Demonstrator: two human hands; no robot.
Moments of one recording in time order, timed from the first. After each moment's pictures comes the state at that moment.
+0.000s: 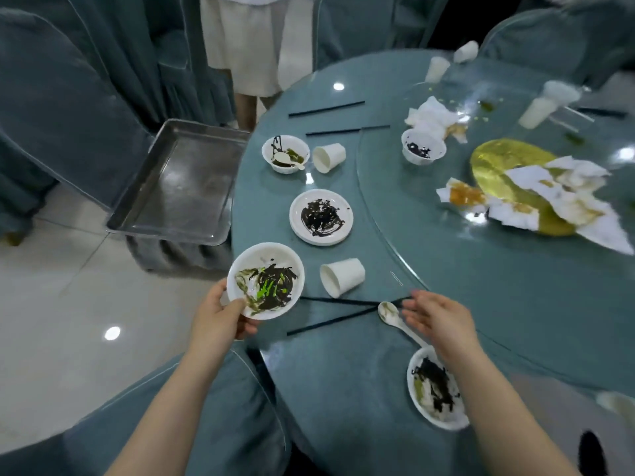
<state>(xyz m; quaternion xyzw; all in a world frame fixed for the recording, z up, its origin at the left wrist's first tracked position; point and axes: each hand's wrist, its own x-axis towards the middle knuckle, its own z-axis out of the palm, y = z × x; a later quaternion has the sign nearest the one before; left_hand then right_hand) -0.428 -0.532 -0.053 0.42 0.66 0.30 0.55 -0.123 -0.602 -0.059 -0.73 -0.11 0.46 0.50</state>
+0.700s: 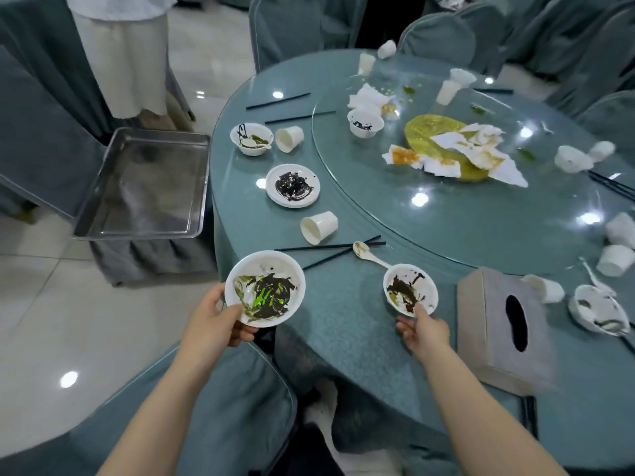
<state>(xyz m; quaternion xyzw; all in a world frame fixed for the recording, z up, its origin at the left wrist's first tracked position) -0.496 -0.633 -0.036 0.49 0.56 0.25 0.62 -0.183 -0.754 -0.106 -0.75 0.12 0.35 0.55</state>
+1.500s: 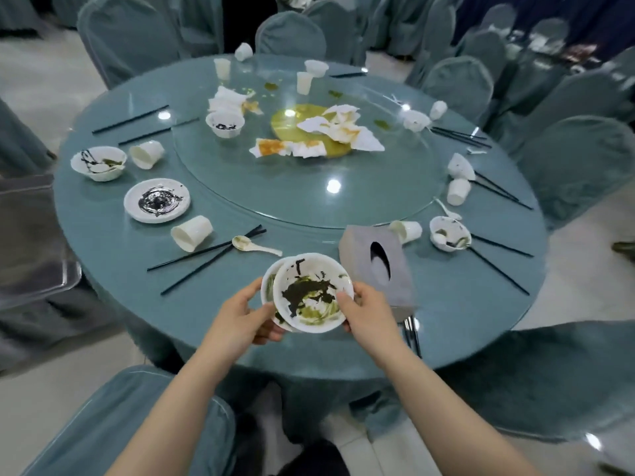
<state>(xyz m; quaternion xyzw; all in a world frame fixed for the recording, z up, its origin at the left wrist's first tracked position) -0.344 -0.732 -0.016 0.63 0.35 0.09 0.69 -0.202 -0.877 0.002 -0.81 -0.20 0.29 0.46</state>
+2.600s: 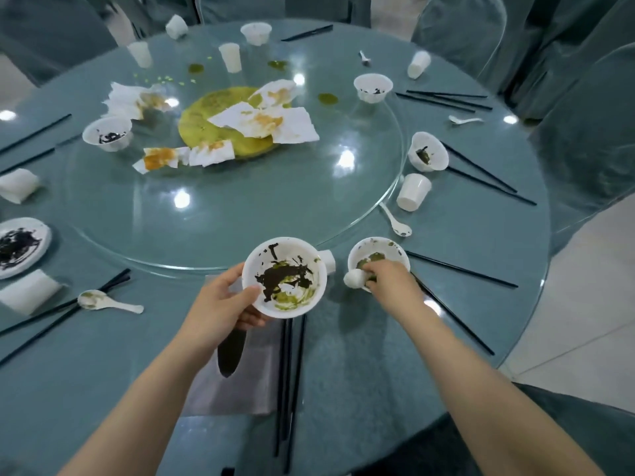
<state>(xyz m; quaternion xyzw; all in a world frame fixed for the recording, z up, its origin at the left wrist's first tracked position) -0.020 -0.810 -0.012 0.67 0.41 0.11 0.61 0.219 -0.959 -0.091 -0.91 -0.33 0.23 0.10</state>
